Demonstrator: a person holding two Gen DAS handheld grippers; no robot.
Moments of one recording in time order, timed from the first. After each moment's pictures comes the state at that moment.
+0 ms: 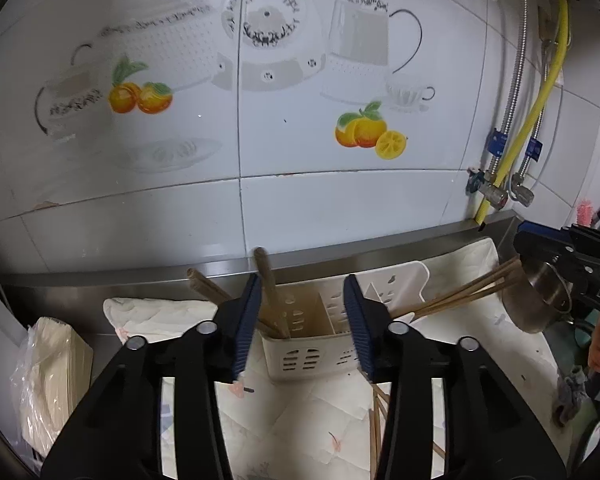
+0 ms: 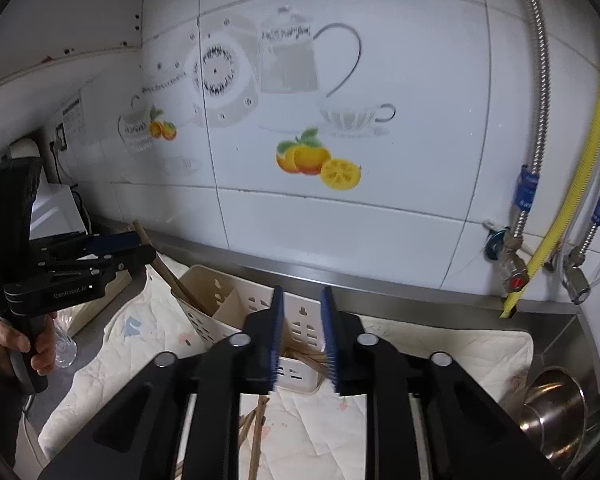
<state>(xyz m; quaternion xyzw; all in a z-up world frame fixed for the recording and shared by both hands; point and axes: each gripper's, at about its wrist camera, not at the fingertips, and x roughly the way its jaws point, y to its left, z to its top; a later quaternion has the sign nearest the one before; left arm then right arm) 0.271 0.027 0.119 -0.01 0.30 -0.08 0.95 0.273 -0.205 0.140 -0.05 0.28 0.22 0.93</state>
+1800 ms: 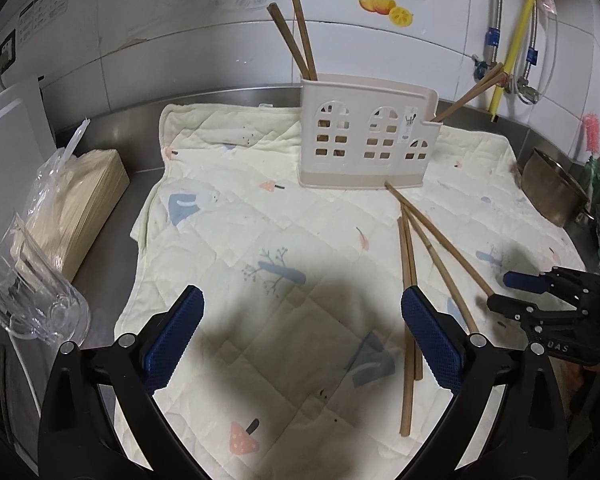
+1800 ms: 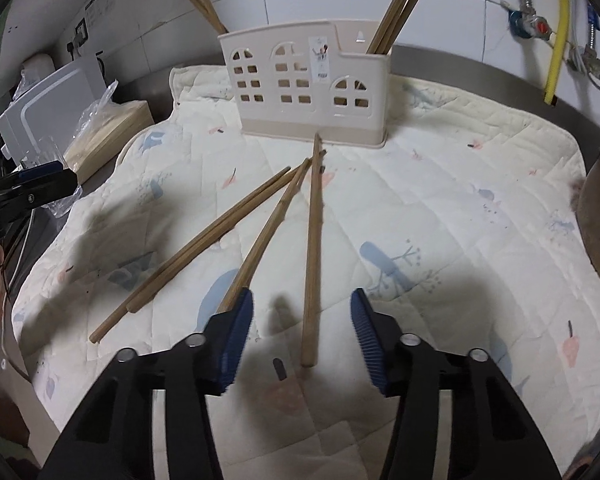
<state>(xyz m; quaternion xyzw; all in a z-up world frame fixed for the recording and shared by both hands) 0.098 0.039 -0.022 -0.02 0.37 0.00 0.93 0.138 -0.200 -0.073 -0.05 0.42 0.23 0.88</state>
